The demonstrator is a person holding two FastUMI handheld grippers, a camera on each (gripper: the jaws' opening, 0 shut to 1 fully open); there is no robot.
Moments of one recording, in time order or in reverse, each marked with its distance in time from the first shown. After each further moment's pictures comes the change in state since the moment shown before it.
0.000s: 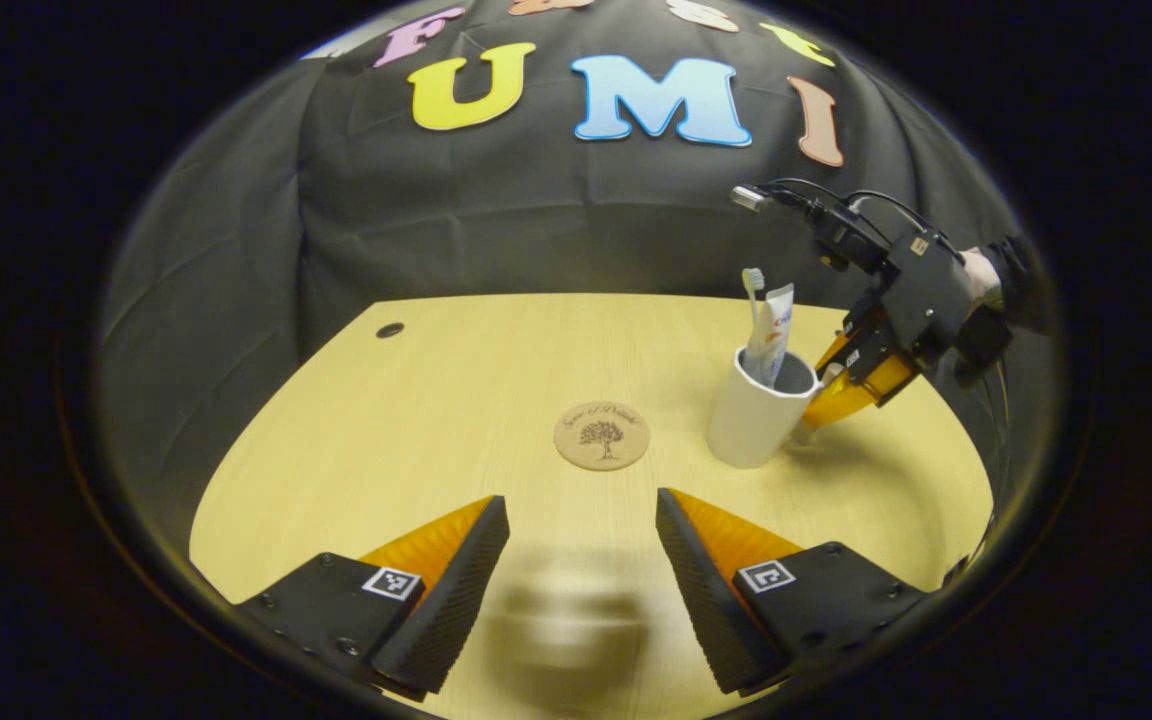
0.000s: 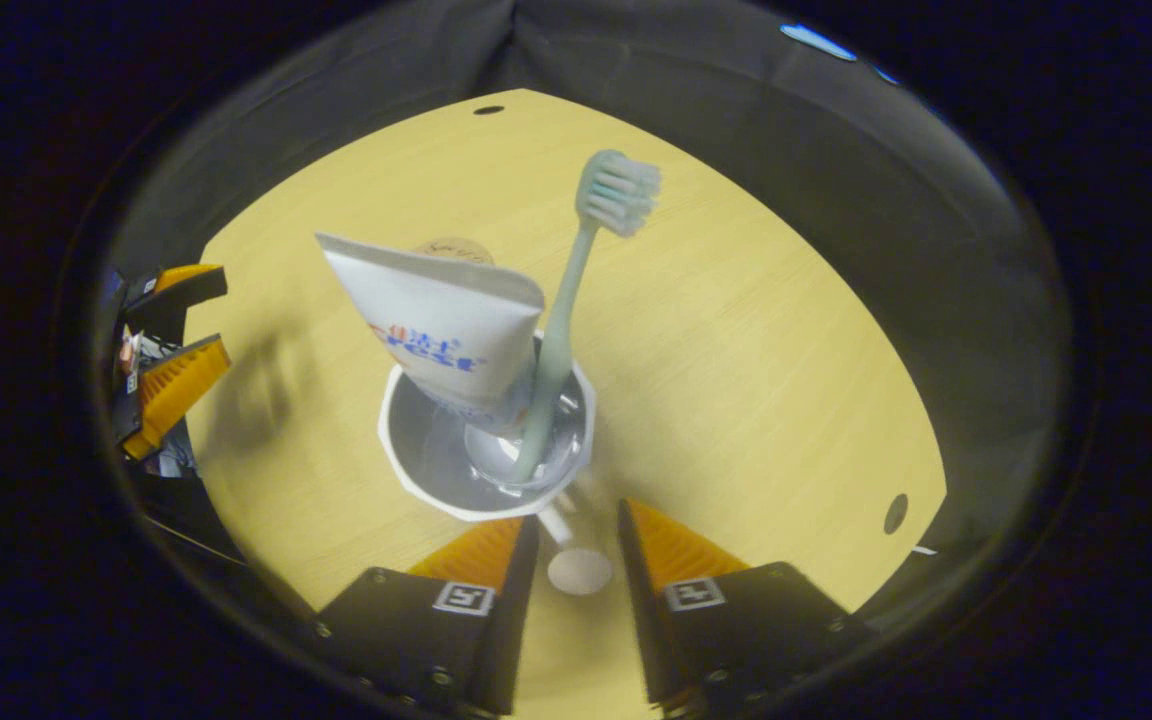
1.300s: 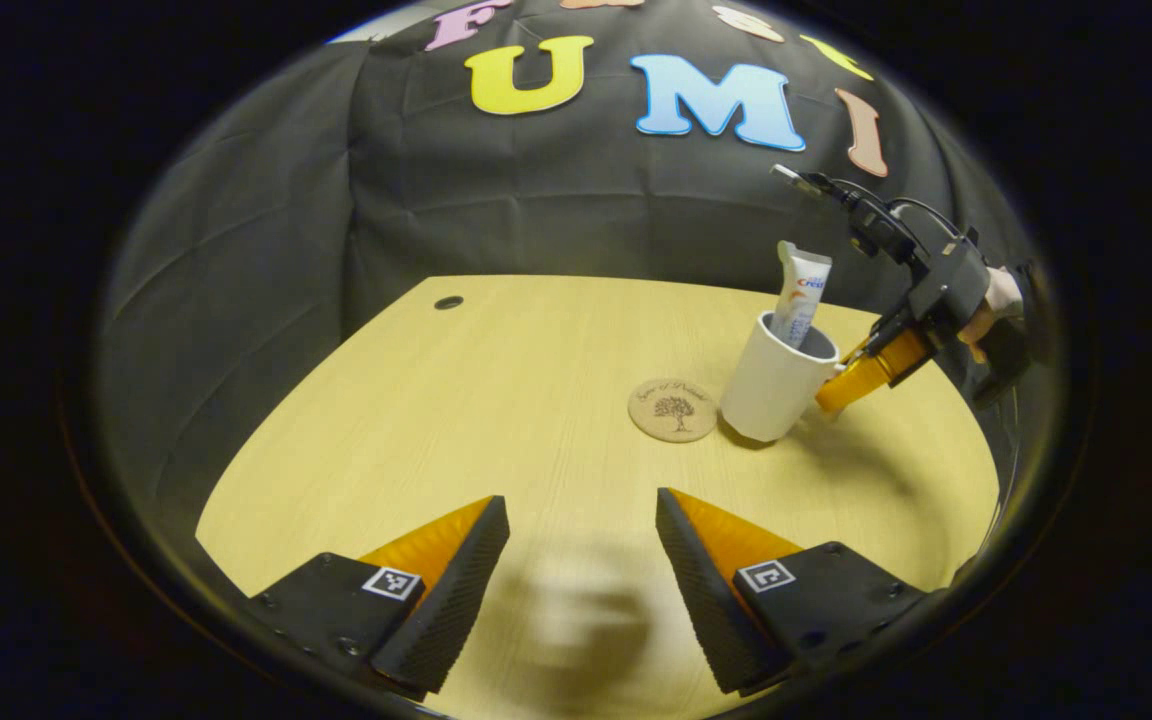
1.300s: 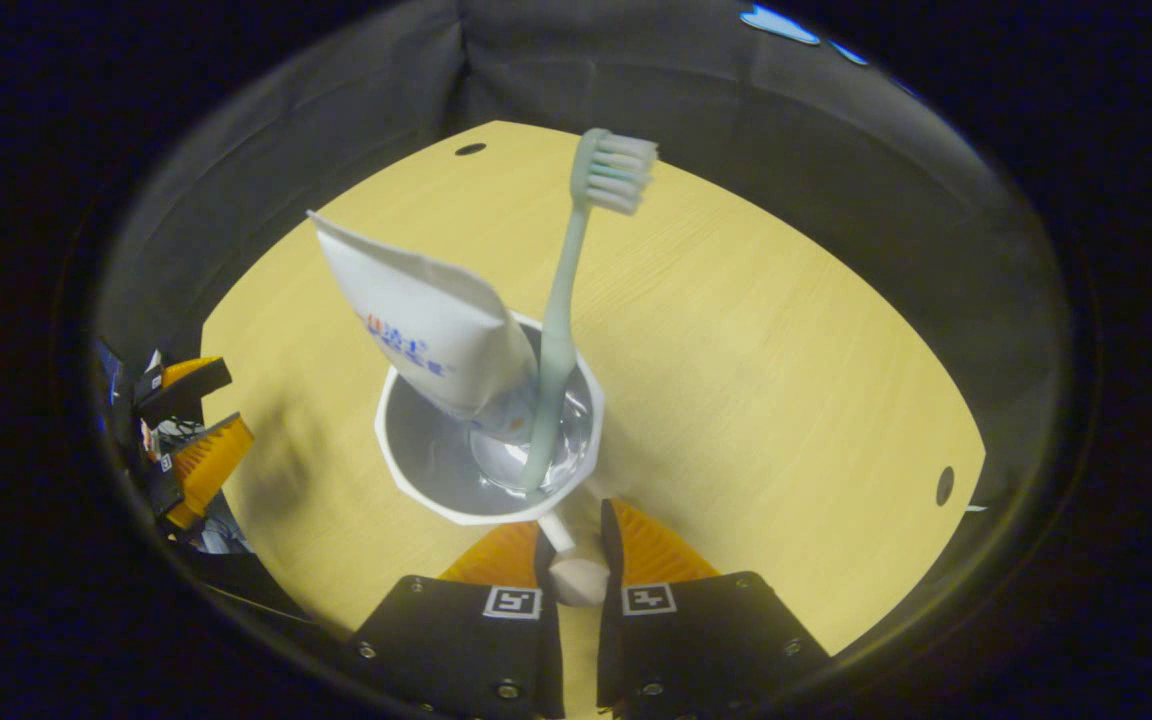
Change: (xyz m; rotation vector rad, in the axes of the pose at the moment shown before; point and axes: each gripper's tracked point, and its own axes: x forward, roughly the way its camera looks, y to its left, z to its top) left arm -0.019 0.053 -0.020 -0.072 0.021 0.095; right arm -0.003 0.052 0.054 0.172 -0.080 0.066
